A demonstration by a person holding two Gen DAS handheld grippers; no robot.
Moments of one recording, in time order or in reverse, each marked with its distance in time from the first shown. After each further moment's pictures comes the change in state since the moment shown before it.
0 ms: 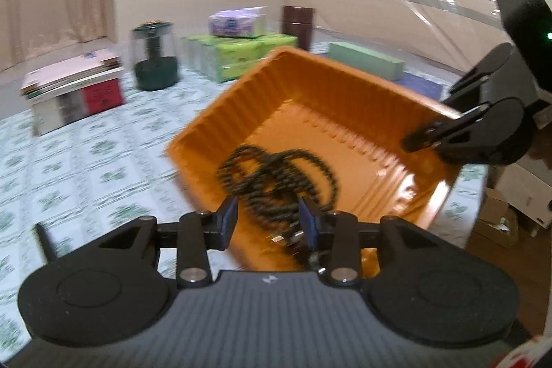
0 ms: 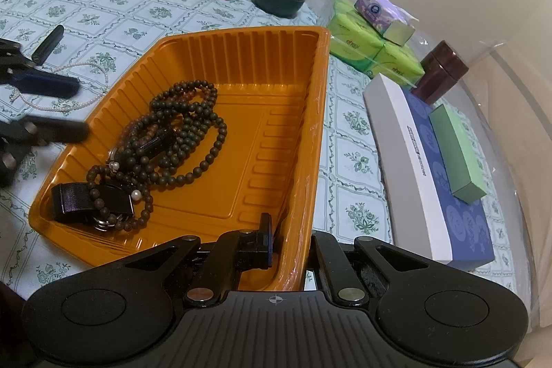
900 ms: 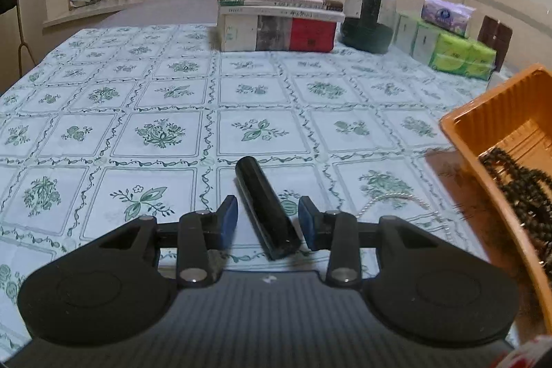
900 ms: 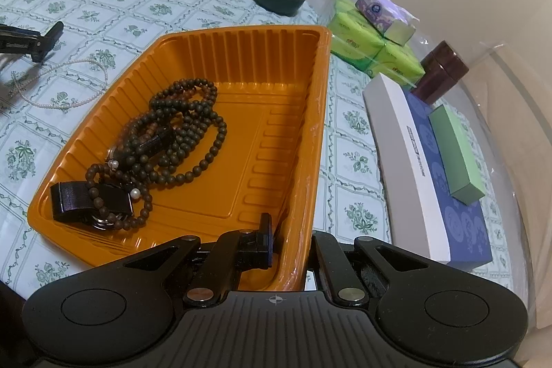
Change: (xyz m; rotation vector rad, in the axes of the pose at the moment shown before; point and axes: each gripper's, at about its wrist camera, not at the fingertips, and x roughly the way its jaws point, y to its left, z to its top) left arm 0.029 0.173 -0.044 -0.336 0.094 0.428; right arm -0.001 -0.001 0.001 -0.003 0.007 -0.002
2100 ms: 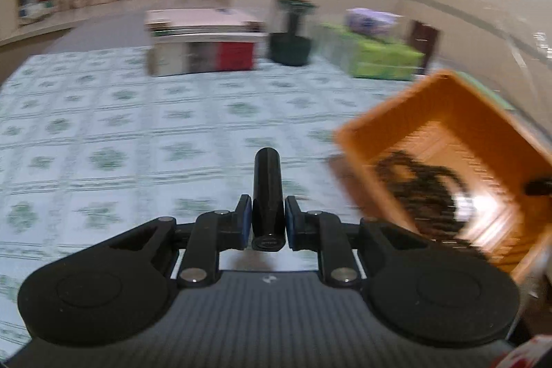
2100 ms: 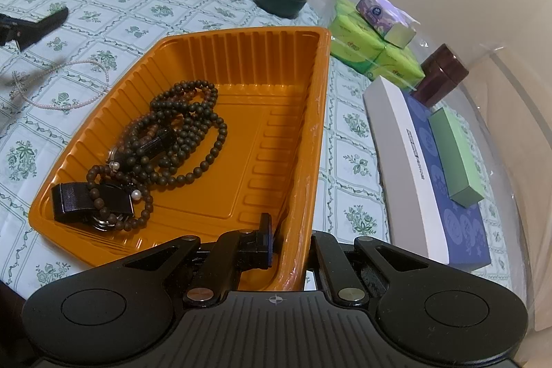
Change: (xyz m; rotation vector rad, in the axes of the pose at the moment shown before) left arm -0.073 -0.043 0.013 0.068 -0.022 -0.236; right arm -0.001 0.002 0.001 -0.005 -0.001 -0.003
